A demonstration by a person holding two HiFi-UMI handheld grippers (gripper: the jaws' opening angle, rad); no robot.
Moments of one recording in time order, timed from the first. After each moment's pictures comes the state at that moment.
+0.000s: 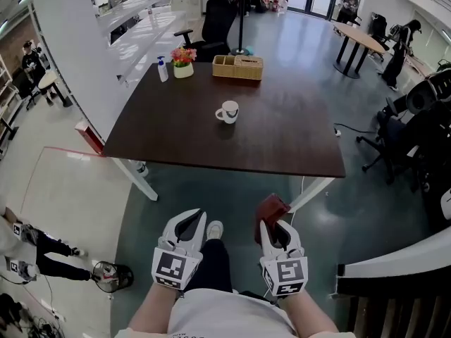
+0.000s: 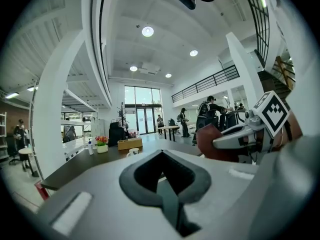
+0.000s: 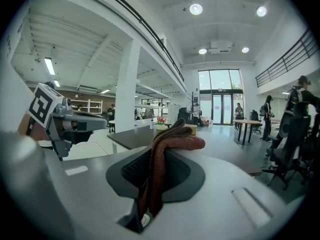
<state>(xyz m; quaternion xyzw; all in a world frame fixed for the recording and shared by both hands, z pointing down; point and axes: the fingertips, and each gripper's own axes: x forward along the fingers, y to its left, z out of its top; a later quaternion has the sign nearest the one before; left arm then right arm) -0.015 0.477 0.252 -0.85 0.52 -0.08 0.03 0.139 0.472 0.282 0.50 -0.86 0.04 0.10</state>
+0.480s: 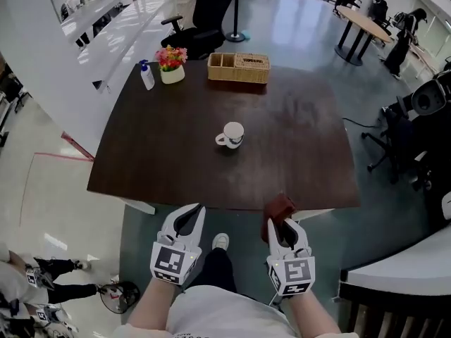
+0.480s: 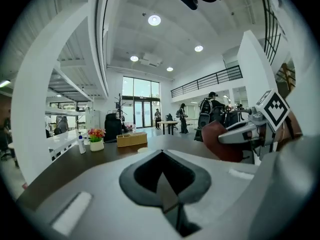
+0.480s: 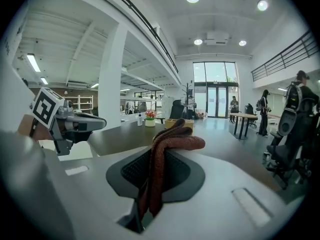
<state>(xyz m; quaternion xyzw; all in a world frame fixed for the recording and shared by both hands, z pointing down) -0.067 0.260 0.280 -0.86 0.49 -0.10 -0.01 0.109 0.274 0.297 0.53 -0.84 0.07 0.13</state>
